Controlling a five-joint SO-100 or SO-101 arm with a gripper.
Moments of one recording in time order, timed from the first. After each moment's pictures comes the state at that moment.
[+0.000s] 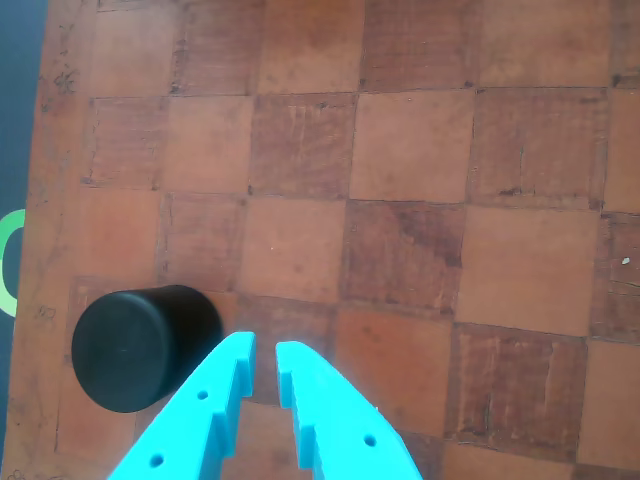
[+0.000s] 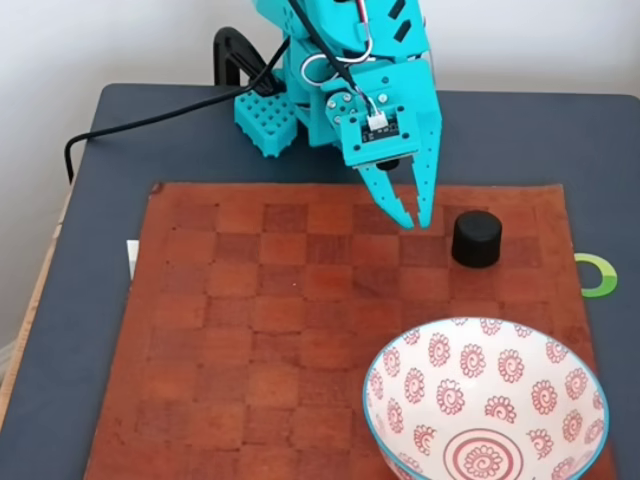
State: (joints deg) arm -26.4 194.2 183.1 67.9 115.2
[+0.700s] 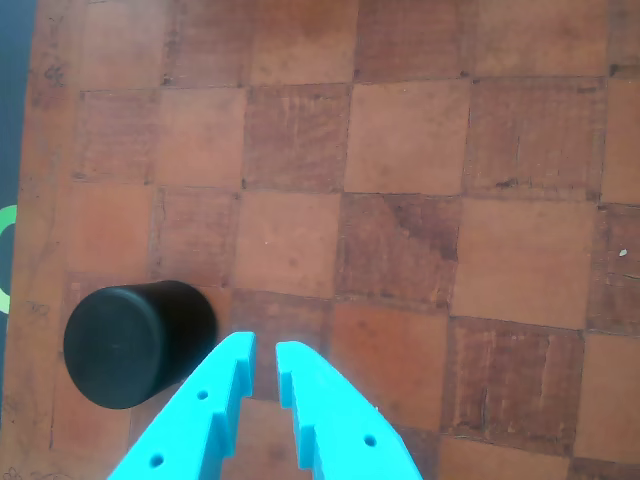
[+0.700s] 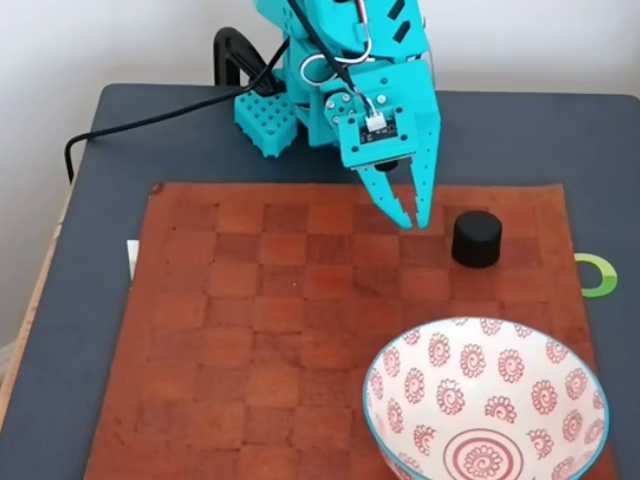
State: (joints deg) arm -26.2 194.2 183.1 68.6 115.2
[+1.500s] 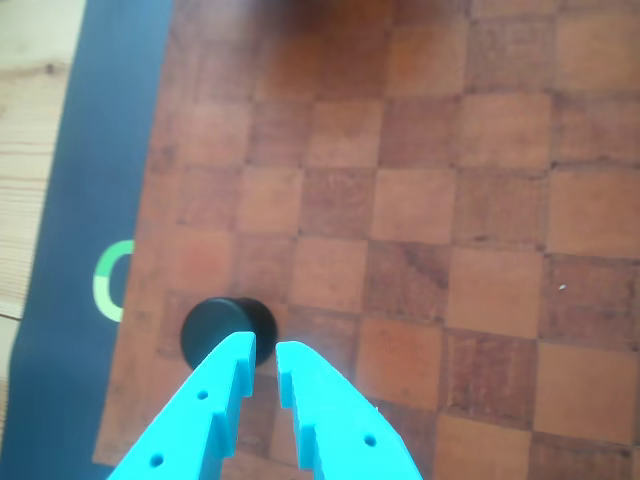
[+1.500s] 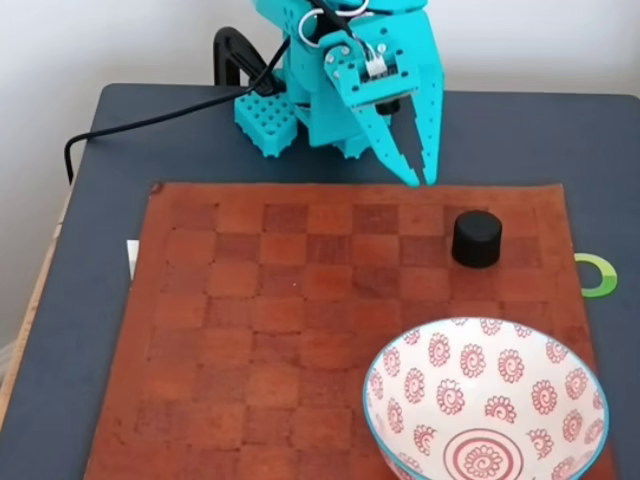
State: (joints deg) arm -26.6 194.2 168.2 75.4 115.2
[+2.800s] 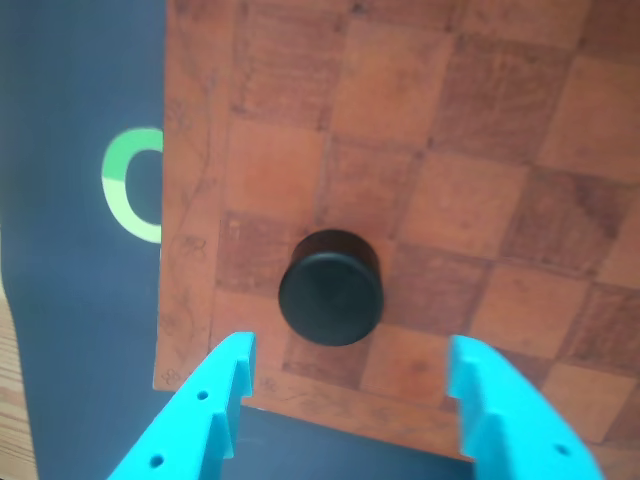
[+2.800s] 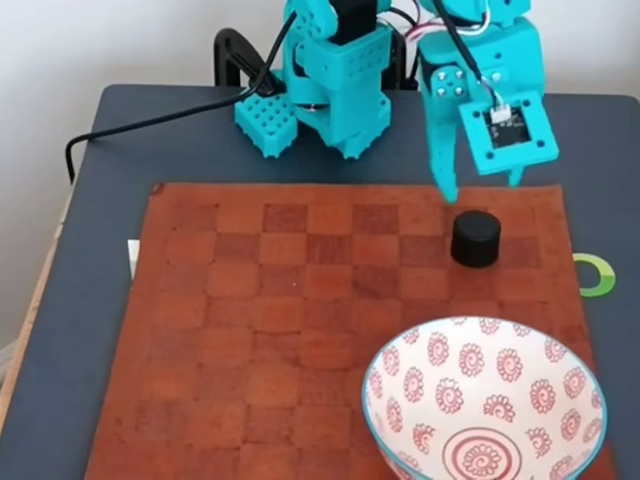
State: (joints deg) arm -44.5 125.8 139.3 65.1 124.0
